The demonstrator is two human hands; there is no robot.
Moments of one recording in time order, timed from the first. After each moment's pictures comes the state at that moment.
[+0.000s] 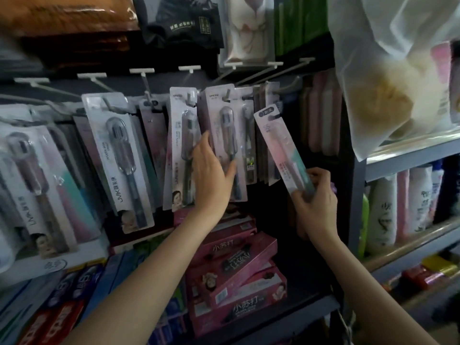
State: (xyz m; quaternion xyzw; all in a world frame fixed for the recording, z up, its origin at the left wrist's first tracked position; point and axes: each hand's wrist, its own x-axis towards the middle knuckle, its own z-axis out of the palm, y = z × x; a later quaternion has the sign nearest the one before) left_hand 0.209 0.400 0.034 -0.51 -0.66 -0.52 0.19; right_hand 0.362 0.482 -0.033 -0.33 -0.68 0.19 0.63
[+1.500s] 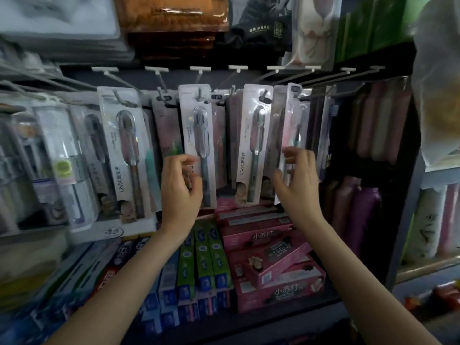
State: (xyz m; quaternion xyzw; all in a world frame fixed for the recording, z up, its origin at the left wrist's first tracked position) left_hand 0.110 0.272 0.007 -0.49 -0.56 -0.58 0.33; right_hand 0.271 0.389 0.015 -0.20 -0.75 0.16 0.61
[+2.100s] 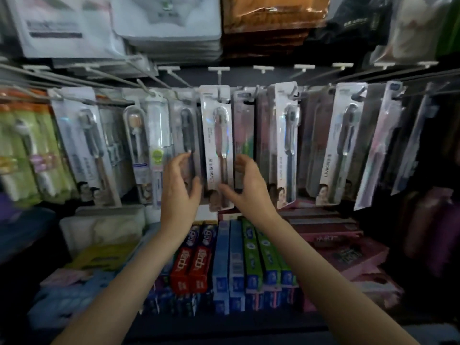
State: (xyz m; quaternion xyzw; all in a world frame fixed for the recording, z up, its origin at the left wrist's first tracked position) left_hand 0.030 0.161 -0.002 -0.41 -0.66 -0.54 0.32; right_hand 0.120 0.276 0.007 -0.06 -0.85 0.29 0.44
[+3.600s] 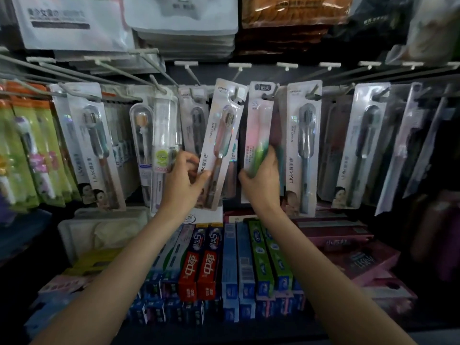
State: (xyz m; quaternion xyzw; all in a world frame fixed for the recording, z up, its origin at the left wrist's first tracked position) left_hand 0.001 0.155 0.022 -0.43 -0.69 -0.56 0.19; right_hand 0.085 0.280 0.018 -0.22 -0.77 0.33 0.50
